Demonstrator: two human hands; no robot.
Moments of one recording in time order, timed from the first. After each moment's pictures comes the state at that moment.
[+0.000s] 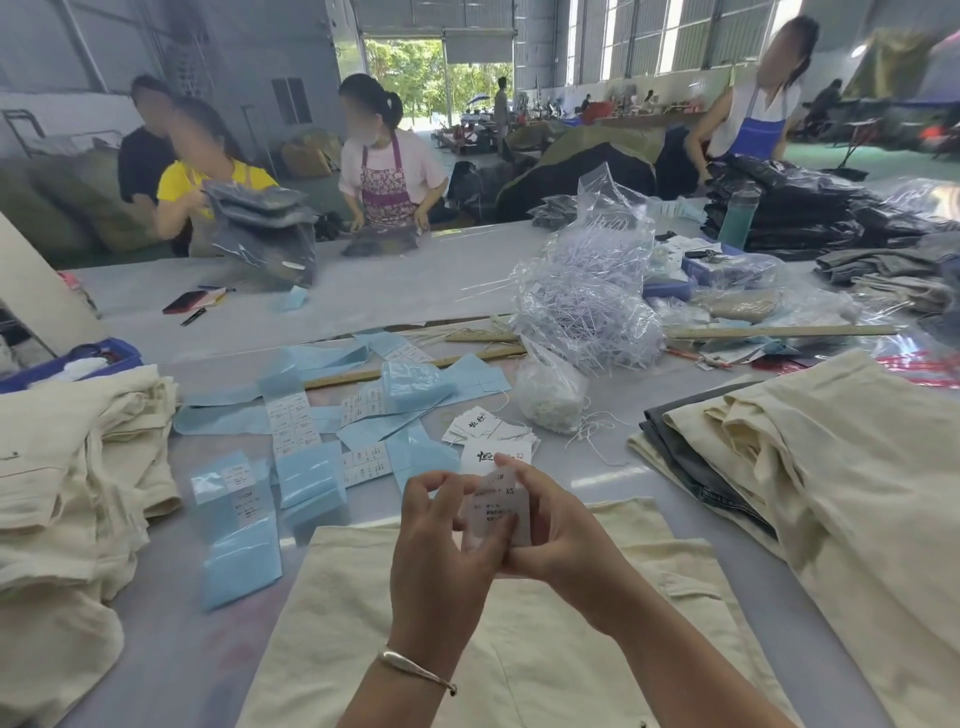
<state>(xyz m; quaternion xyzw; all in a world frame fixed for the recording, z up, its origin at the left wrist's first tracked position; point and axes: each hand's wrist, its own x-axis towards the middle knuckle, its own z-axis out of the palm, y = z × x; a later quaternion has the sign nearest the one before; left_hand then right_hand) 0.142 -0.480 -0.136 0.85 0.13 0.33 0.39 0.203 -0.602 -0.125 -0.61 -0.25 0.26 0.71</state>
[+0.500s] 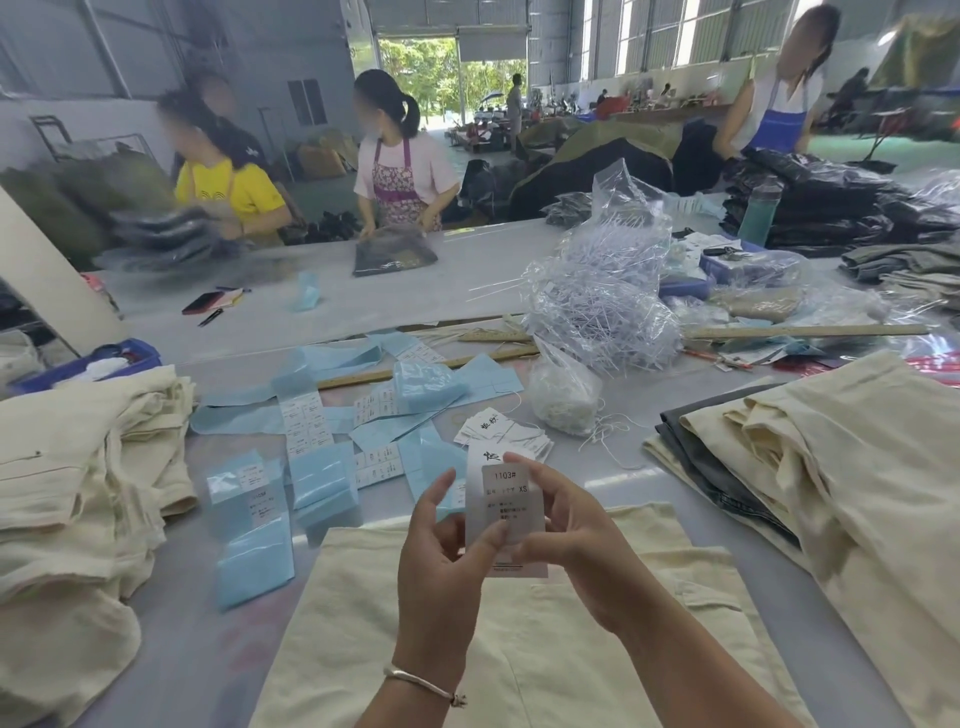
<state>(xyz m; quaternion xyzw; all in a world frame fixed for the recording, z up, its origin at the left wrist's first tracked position) 0.141 -0.479 -0.145 0.66 0.18 0.24 0.69 0.214 -0.601 -0.127 -0.57 -0.22 0.27 0.74</state>
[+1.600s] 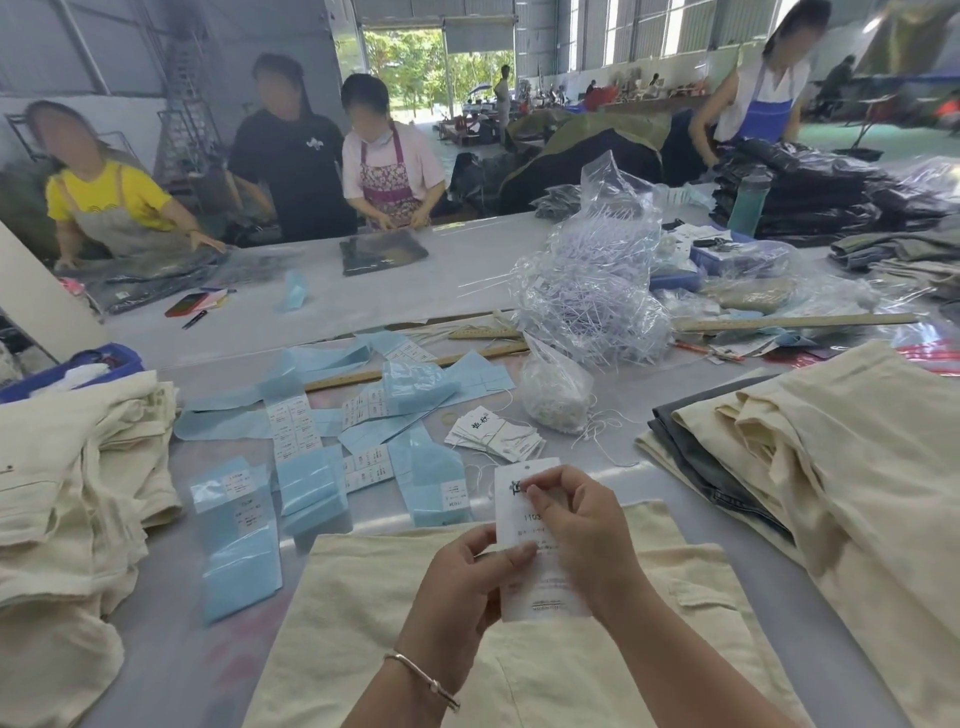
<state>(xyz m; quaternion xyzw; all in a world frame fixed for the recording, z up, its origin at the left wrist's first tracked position) 0.157 -0.482 -0.148 0.56 0.16 -0.02 0.81 0.235 -0.594 -0.144 -0.66 -0.09 0.09 0.74</state>
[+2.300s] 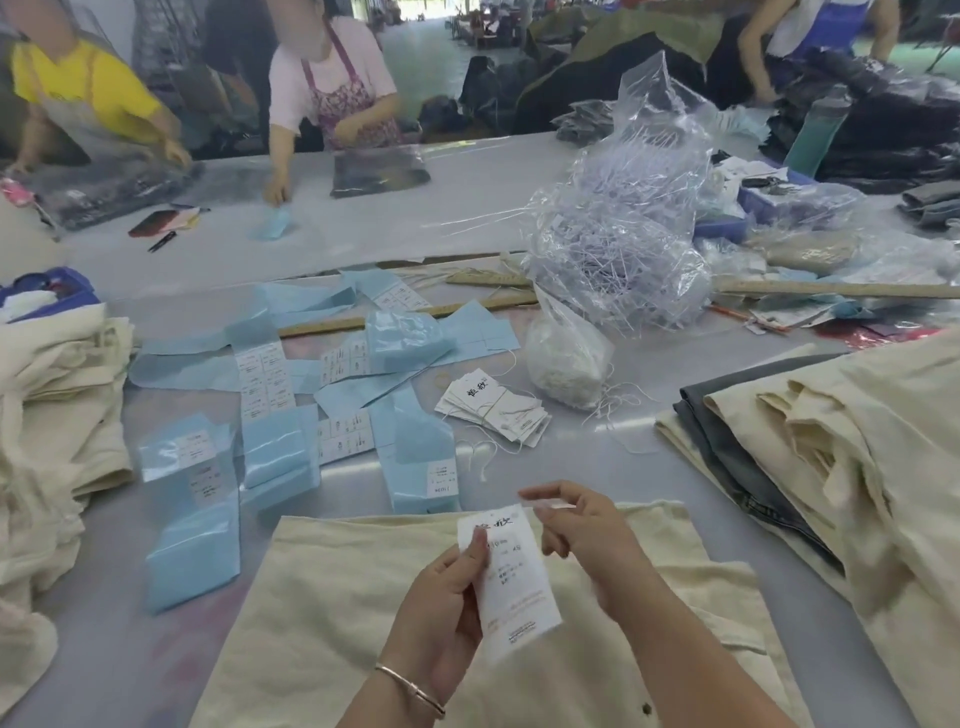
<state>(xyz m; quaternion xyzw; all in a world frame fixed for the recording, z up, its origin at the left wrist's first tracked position) 0.210 -0.464 -0.207 0.43 0.33 -0.03 0.84 0.313 -0.592 -0.206 -0.71 -0.03 0.27 0.65</state>
